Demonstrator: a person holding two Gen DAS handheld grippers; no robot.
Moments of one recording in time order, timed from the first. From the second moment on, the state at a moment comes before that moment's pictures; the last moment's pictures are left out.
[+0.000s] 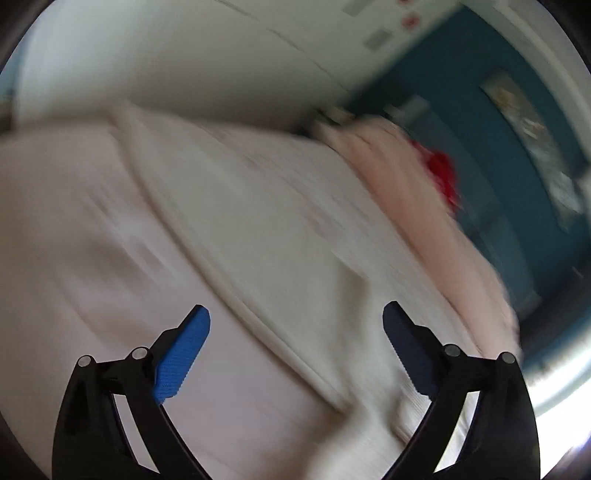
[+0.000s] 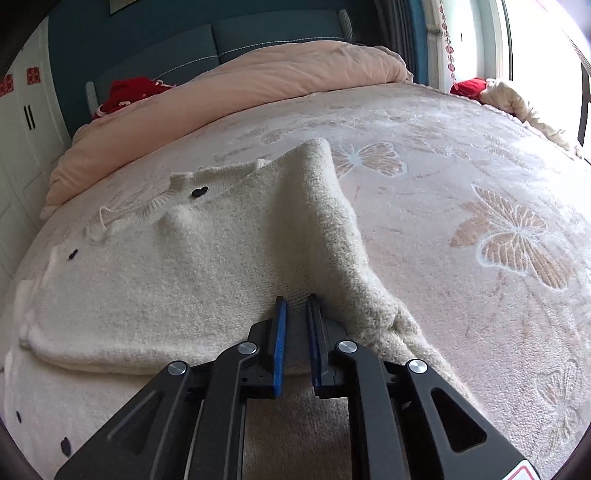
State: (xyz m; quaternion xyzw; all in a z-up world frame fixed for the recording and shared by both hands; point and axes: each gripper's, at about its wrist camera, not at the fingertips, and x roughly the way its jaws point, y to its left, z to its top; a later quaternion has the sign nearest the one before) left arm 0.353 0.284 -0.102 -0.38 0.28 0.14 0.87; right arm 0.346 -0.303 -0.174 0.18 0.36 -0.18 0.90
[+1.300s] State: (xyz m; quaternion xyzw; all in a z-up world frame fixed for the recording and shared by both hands) left arm 0.332 0.068 -0.143 -0.29 0.35 -0.11 0.88; right arm 0.333 -0.309 -0.180 0.24 0.34 -0.15 0.90
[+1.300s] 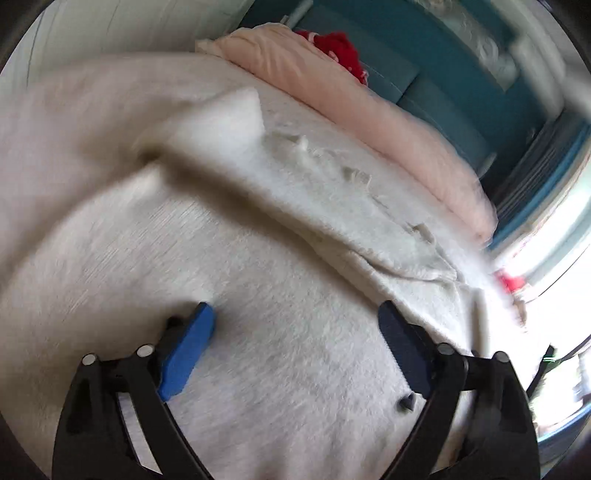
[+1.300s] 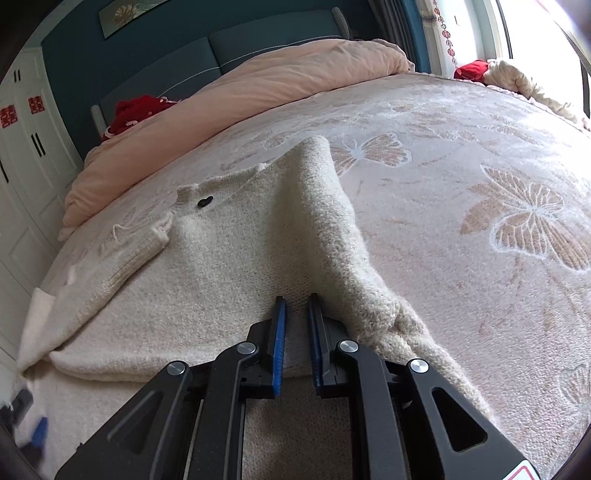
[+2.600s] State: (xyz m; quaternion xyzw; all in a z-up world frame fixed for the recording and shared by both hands) left arm 0.405 0.115 -0.171 -0.37 0.37 -0.06 0.85; right arm 0.371 -0.324 -0.170 0.36 0.37 -0.07 0.86
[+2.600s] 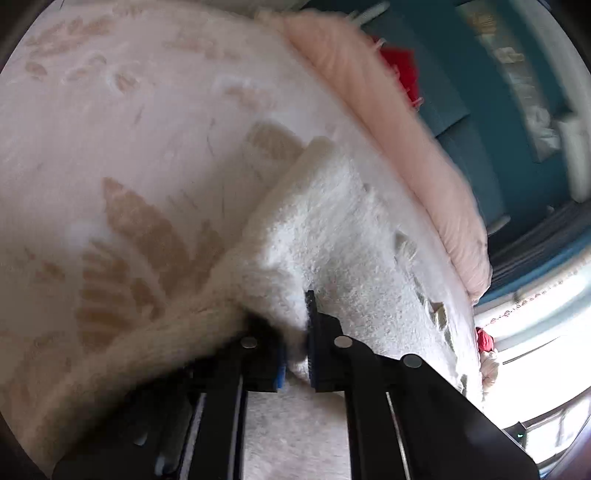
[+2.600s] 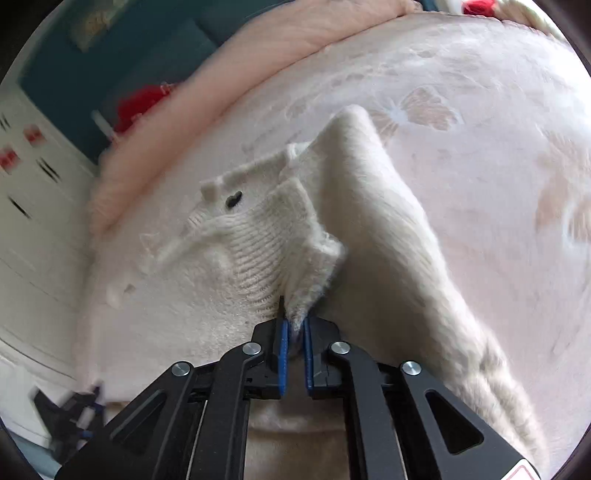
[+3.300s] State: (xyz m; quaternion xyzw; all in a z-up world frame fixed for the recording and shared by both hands) left arm 0.407 0.108 -0.175 -0.34 0.34 -0.07 0.87; right arm 0.387 -0.345 -0.127 0.40 0.31 -0.05 0.86
